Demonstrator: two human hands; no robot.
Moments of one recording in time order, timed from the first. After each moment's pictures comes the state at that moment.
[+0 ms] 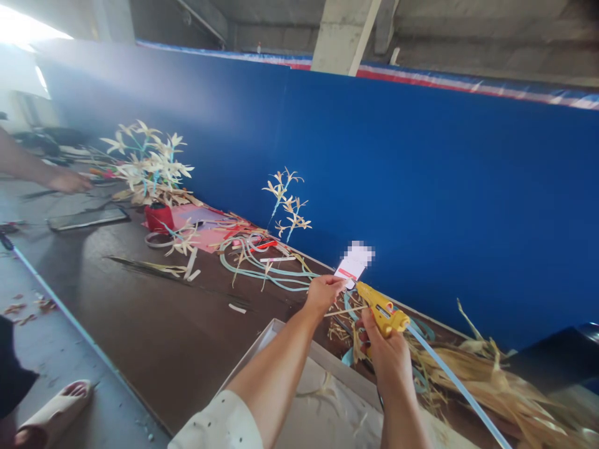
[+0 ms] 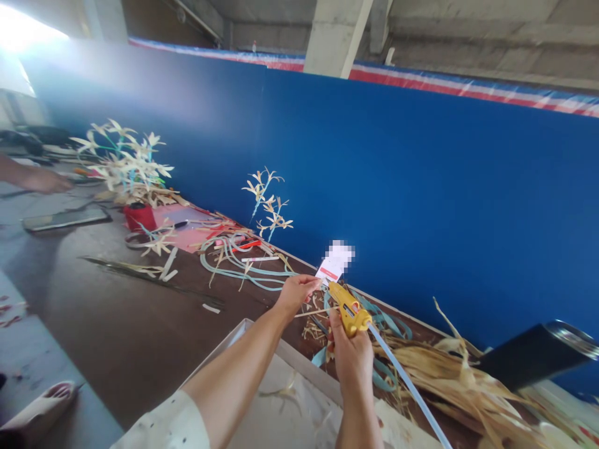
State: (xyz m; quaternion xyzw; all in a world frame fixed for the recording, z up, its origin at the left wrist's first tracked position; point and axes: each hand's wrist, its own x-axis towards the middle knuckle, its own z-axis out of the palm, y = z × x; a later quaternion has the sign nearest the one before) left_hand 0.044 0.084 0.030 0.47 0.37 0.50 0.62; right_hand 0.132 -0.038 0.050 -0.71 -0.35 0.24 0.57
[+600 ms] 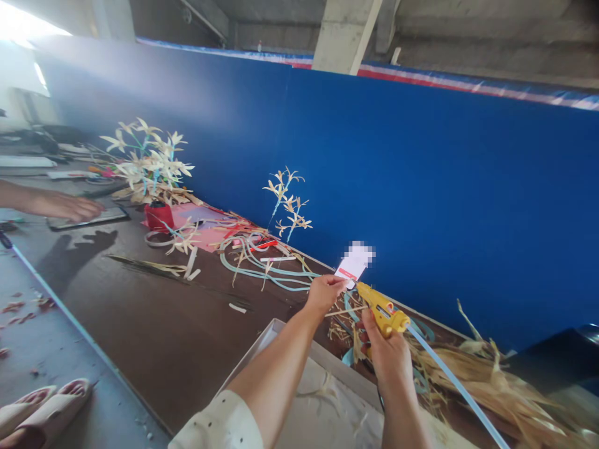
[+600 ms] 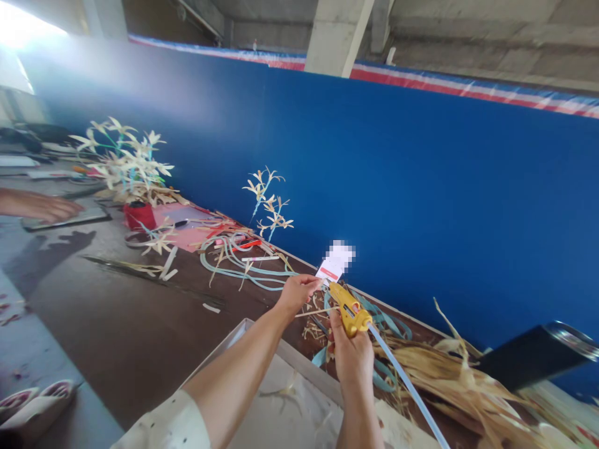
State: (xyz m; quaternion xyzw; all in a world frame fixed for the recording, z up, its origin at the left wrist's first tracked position) left_hand 0.042 0.081 0.034 0.49 0.38 0.51 0.60; right_hand 0.141 -0.037 0.043 -0.72 -0.37 0.24 0.54
